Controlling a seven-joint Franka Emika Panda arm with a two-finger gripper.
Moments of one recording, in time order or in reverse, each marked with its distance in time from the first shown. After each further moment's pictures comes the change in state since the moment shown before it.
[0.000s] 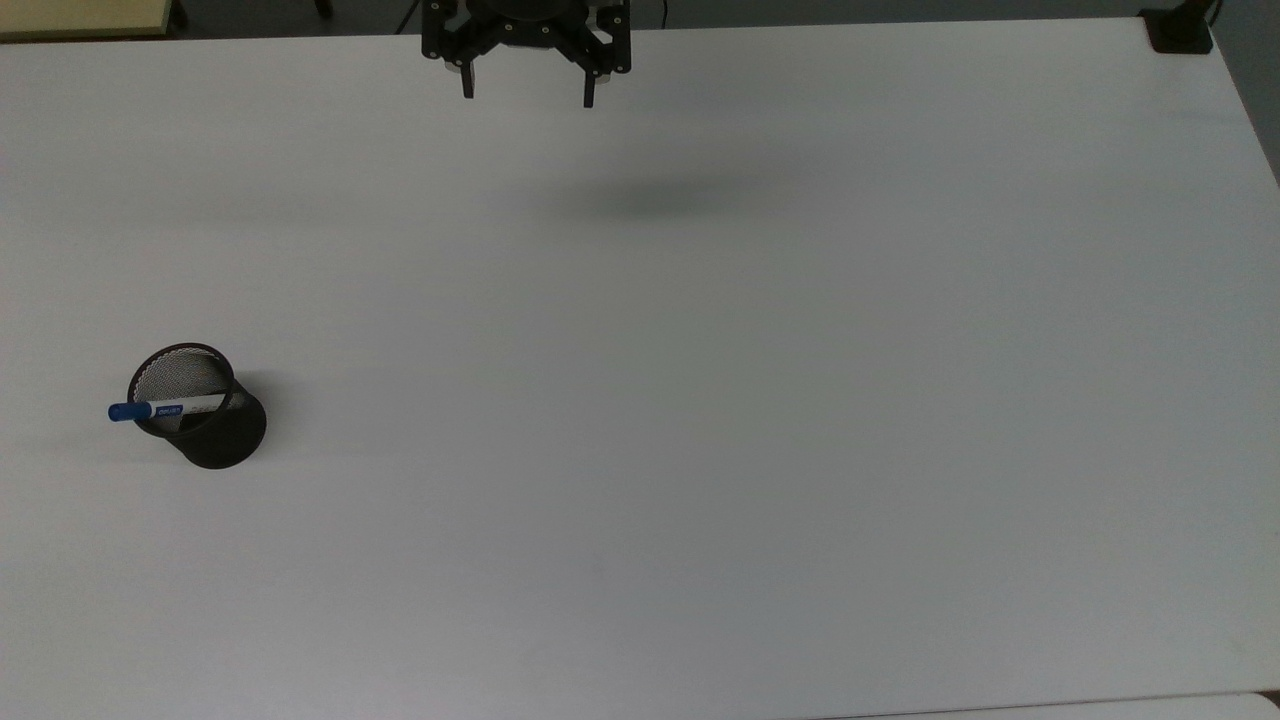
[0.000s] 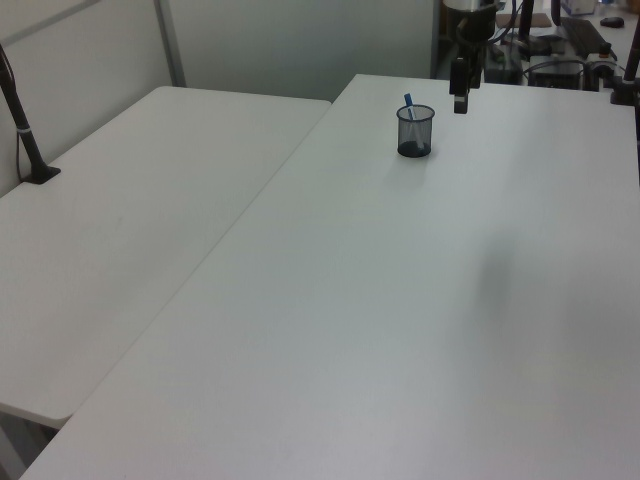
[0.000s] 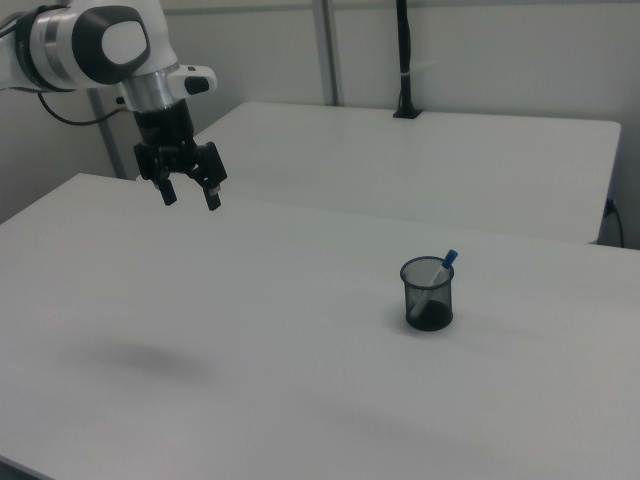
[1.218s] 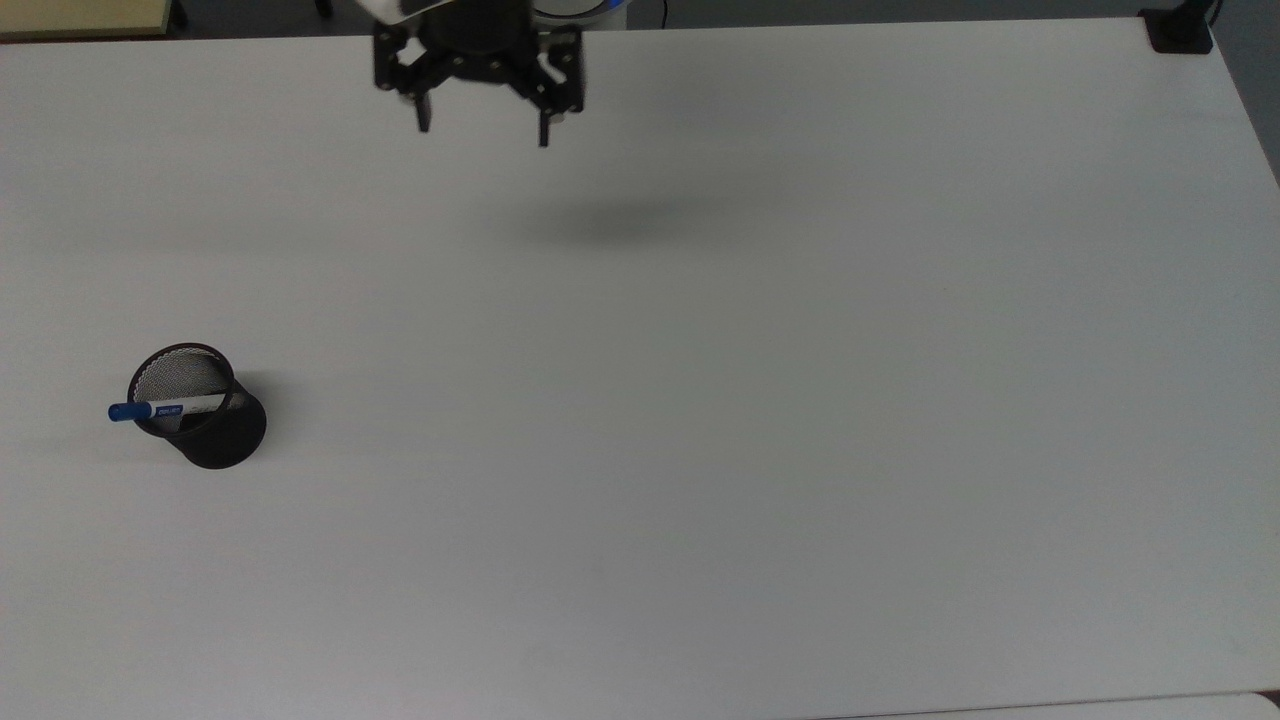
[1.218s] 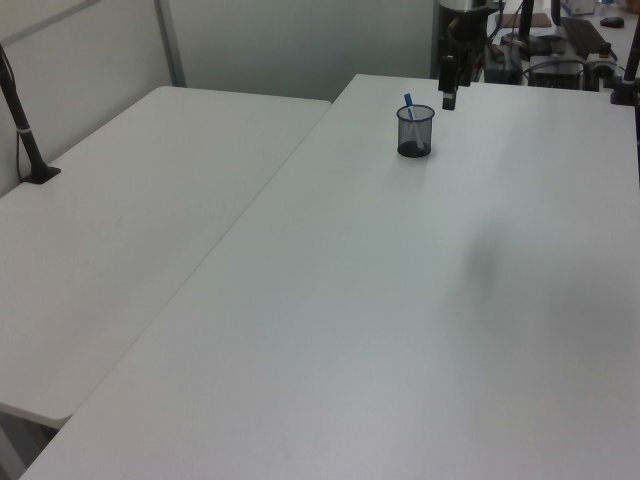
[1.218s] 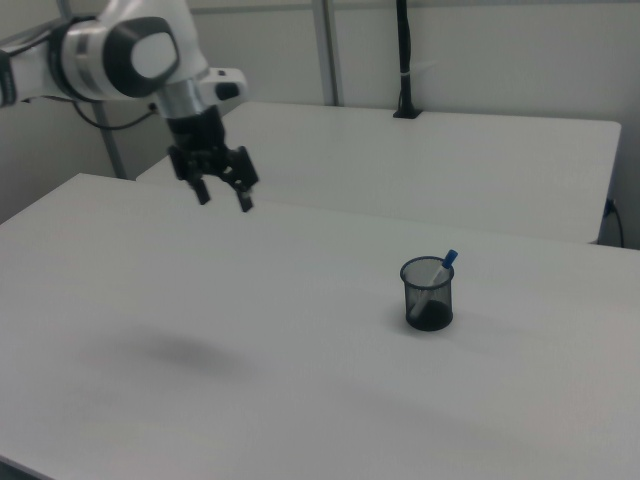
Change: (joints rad) arm -0.064 0.037 -0.006 -0.001 -0.001 0.113 0.000
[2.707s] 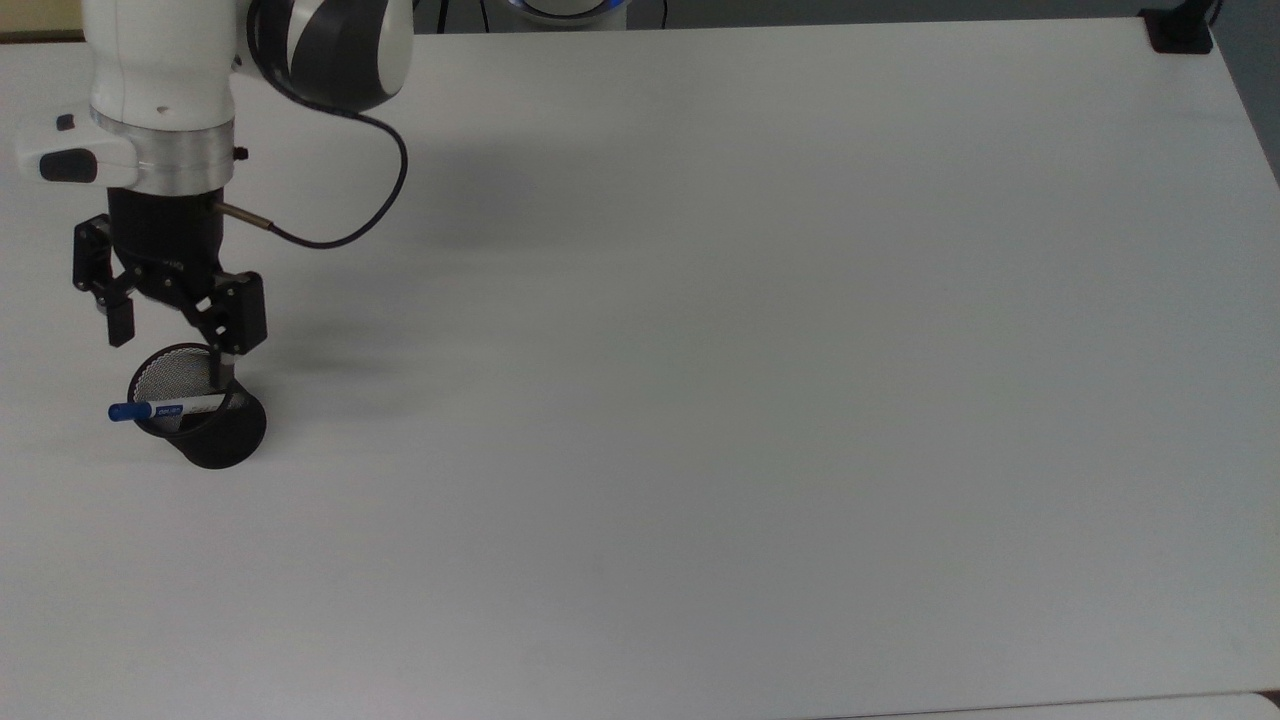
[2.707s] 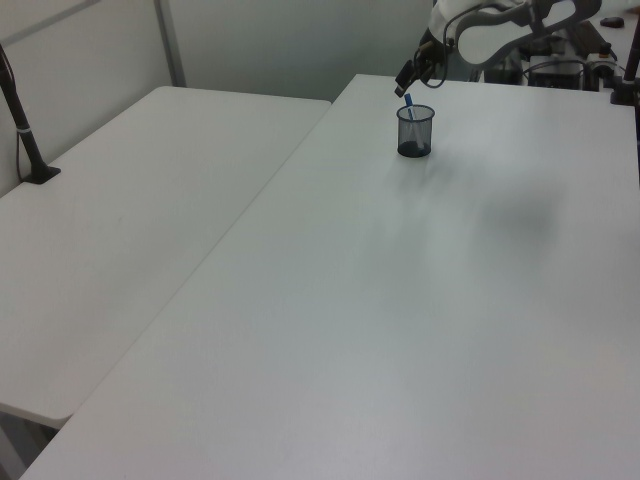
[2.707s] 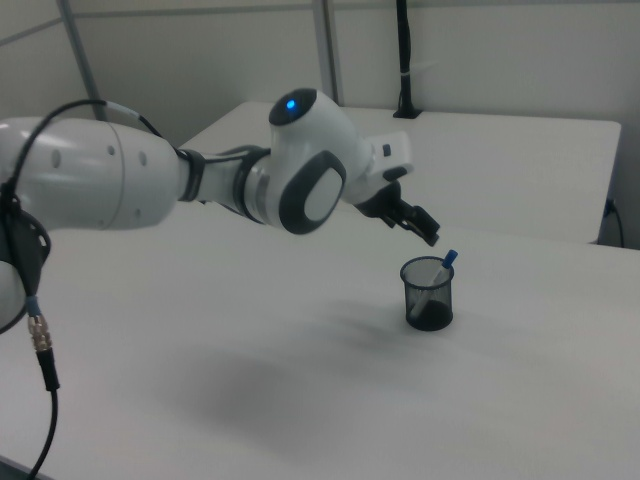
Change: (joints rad) arm -0.258 0.351 -0.084 0.014 -0.005 0.884 0.018
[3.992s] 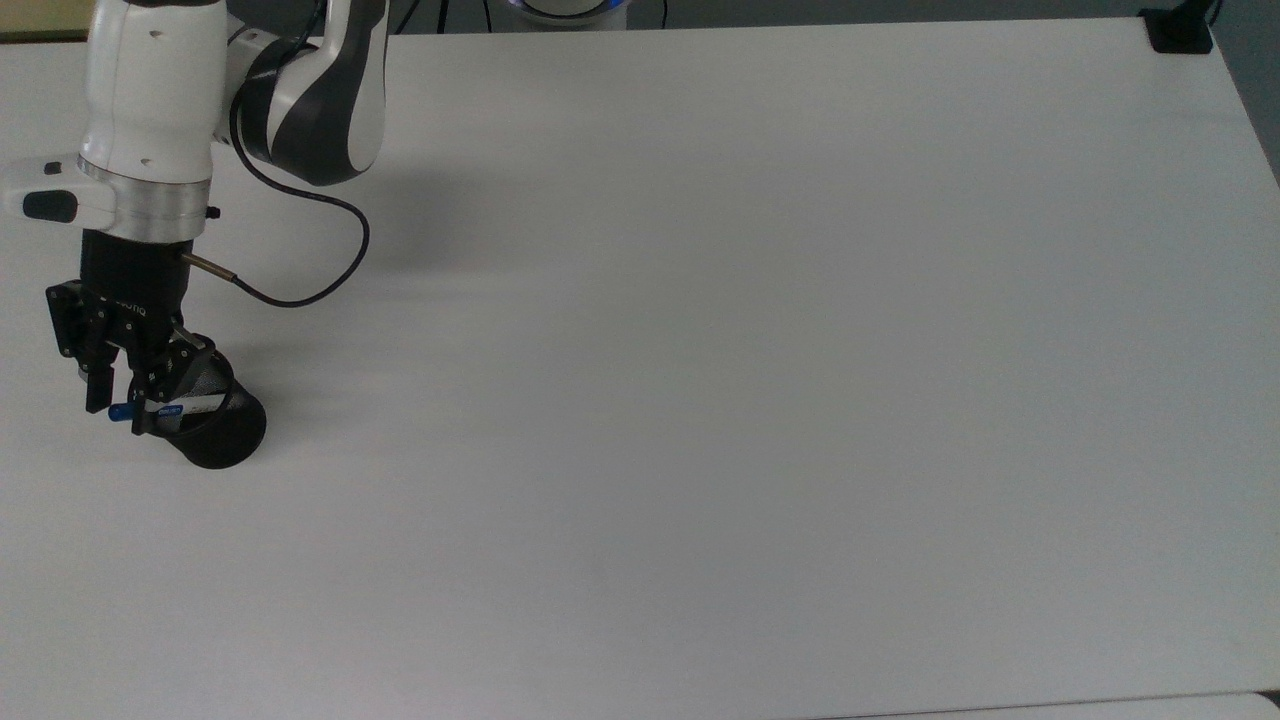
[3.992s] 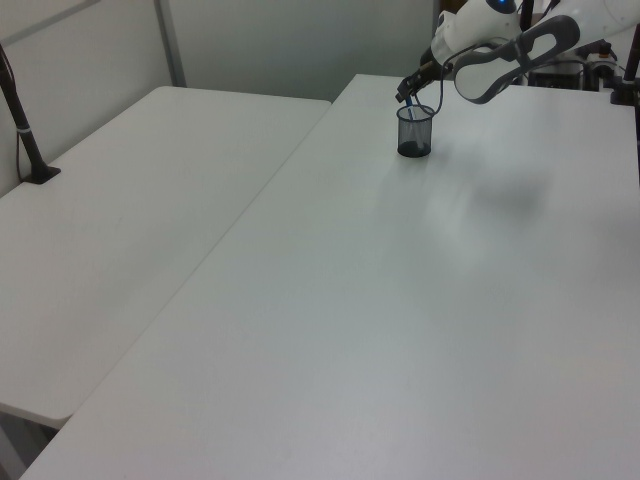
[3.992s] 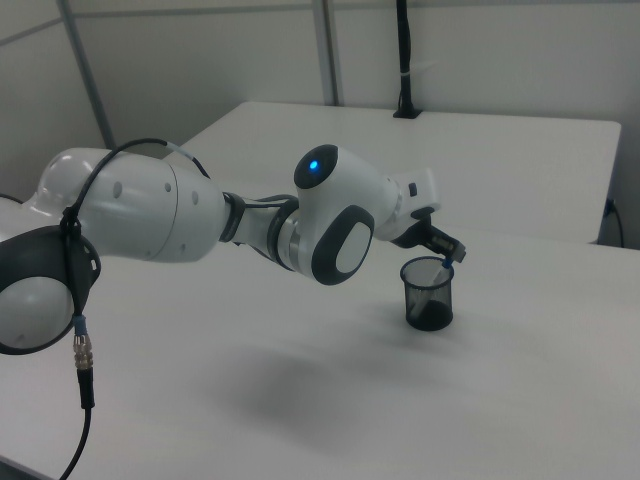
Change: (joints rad) arm -0.032 0.137 -0.029 0.014 0.000 0.280 0.002
